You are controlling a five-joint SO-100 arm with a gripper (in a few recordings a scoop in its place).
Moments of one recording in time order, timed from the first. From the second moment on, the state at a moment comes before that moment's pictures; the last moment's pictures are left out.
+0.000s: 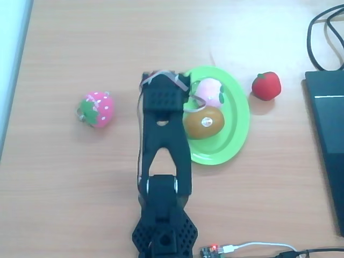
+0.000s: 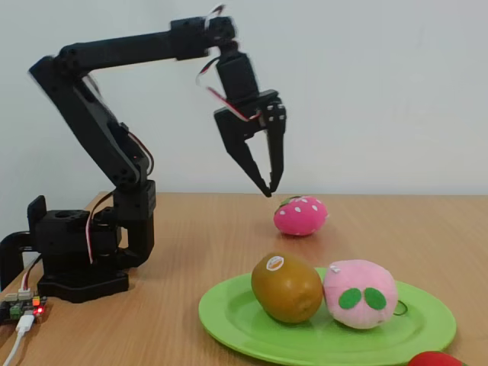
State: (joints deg) arm 2.4 131.2 114.5 83.8 -4.7
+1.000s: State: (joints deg) arm -0.5 180.9 175.5 64.8 3.0
